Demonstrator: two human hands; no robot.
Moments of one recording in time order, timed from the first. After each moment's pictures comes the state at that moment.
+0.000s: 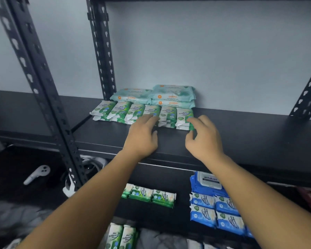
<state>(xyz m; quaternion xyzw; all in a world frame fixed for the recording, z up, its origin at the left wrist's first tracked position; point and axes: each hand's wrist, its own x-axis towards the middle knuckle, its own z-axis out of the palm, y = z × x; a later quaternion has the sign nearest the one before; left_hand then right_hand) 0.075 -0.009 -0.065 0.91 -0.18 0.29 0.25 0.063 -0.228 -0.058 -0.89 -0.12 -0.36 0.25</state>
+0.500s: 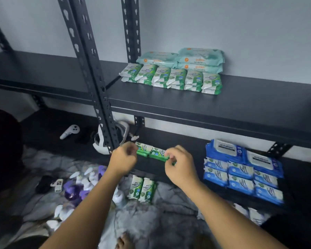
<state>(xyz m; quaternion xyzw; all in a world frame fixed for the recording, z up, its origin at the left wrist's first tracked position) -0.089 0.105 -0.203 0.88 0.12 0.09 0.45 -0.085 -0.116 -0.200 -0.86 -0.18 -0.16 0.45</state>
